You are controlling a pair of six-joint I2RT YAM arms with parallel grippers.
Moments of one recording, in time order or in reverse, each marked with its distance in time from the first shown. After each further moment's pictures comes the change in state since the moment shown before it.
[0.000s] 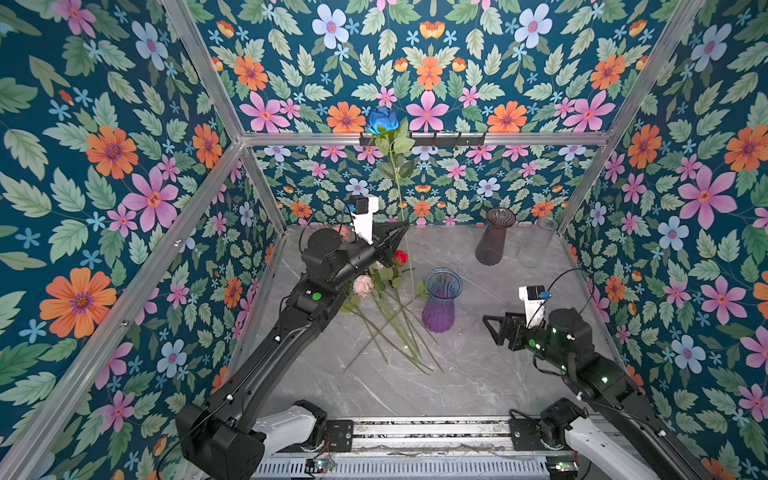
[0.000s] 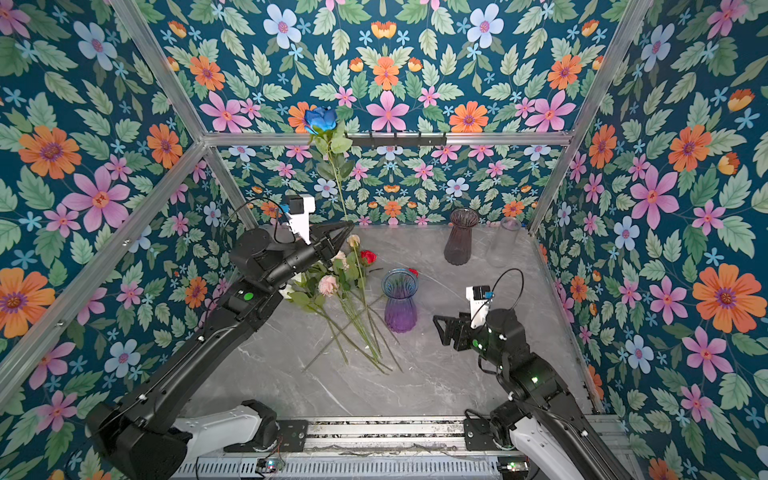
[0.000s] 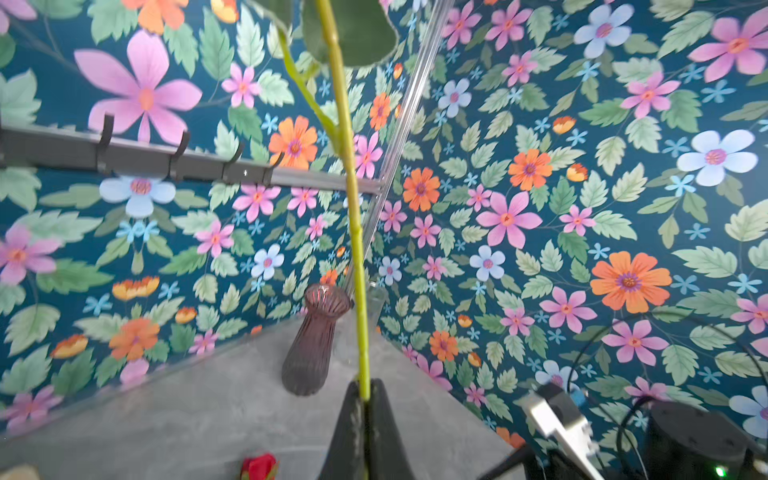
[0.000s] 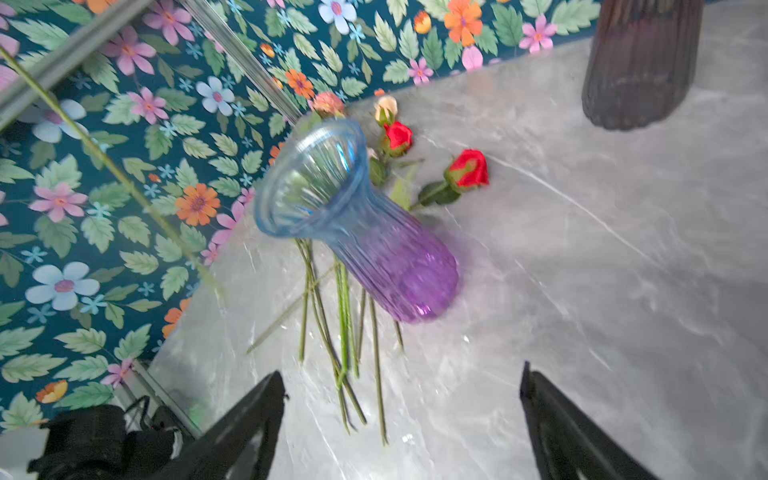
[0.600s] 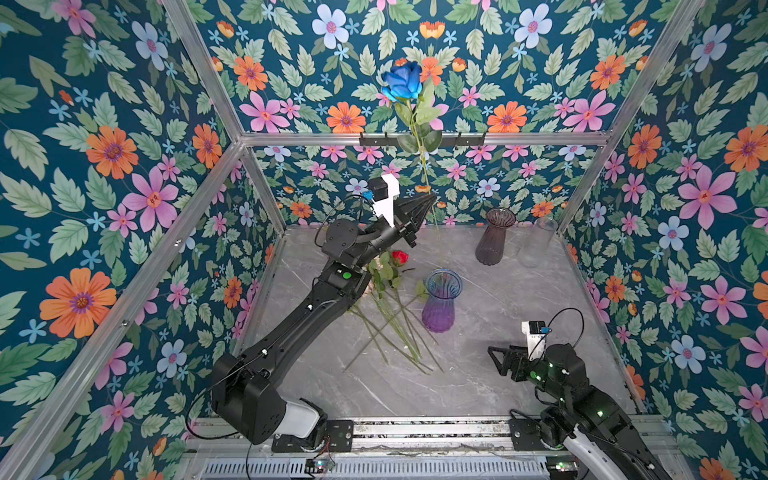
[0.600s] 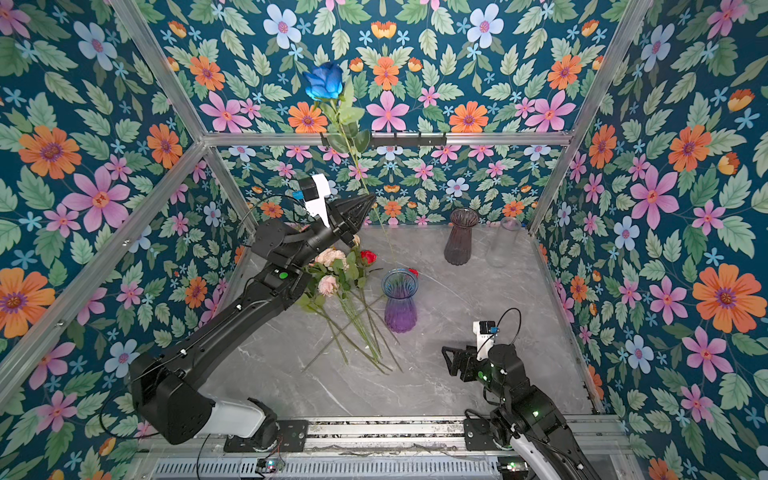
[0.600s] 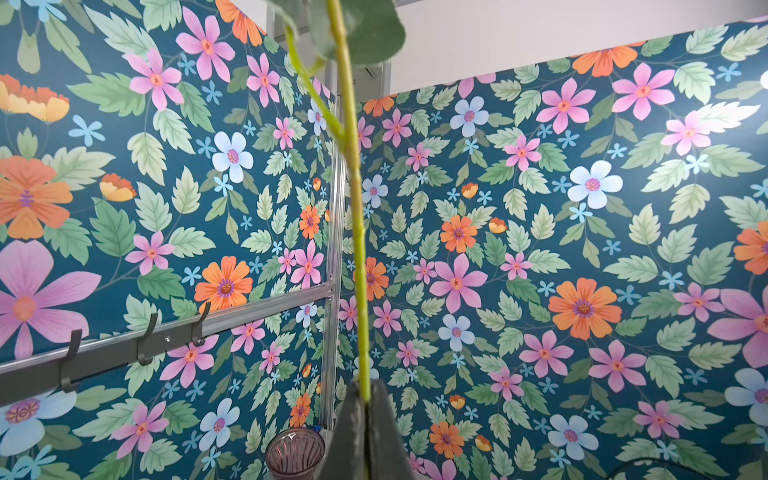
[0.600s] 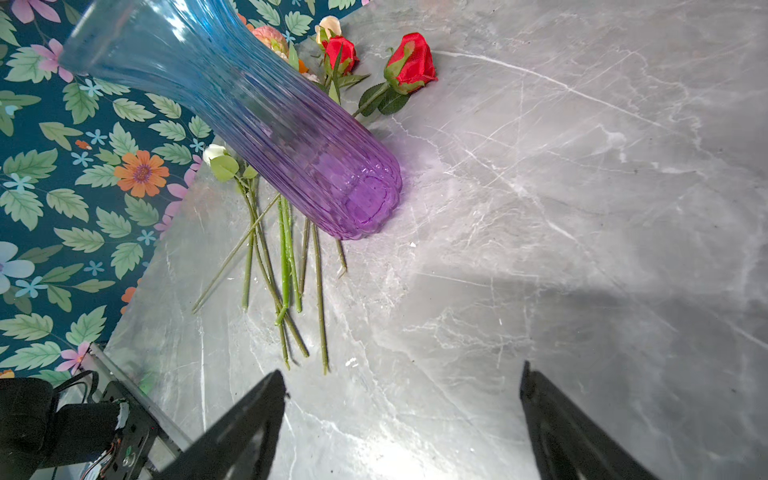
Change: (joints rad) left arm -0.093 0.208 0.125 0.359 0.033 0.077; right arm 0.002 -0.312 -0.292 -0.071 -0.005 0.059
